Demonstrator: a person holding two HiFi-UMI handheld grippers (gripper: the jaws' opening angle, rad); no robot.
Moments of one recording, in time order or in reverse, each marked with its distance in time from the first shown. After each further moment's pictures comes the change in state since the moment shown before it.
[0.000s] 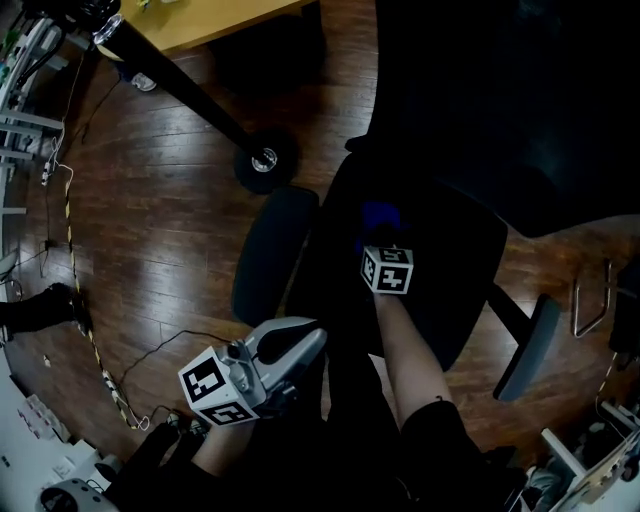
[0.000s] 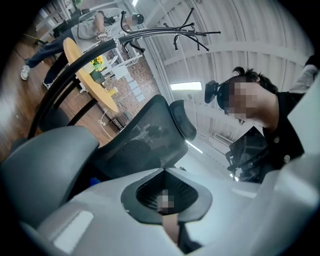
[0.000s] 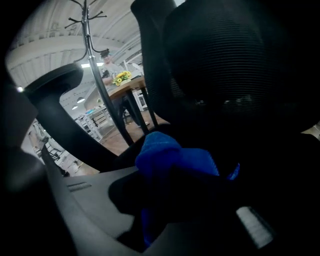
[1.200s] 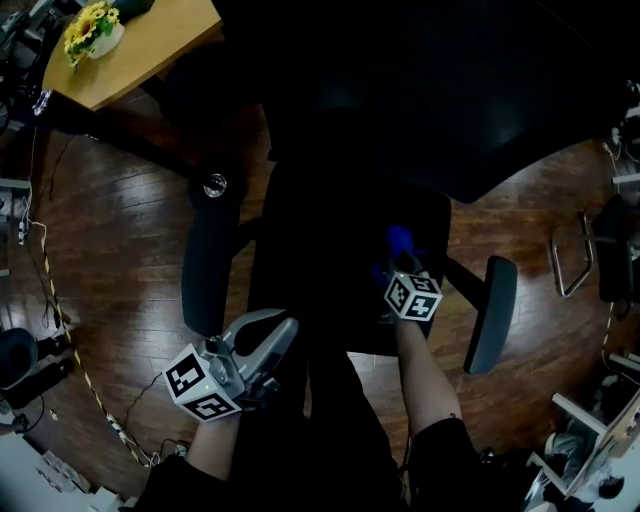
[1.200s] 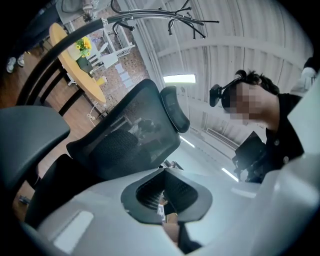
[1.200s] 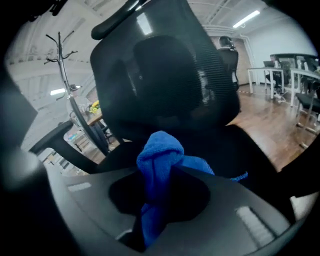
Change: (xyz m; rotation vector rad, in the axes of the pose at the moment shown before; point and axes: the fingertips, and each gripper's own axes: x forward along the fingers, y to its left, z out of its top) left arm 0.055 -0.030 -0.029 0.032 0.070 -0.085; right arm -0.151 -0.147 -0.031 0.258 -0.164 -0.124
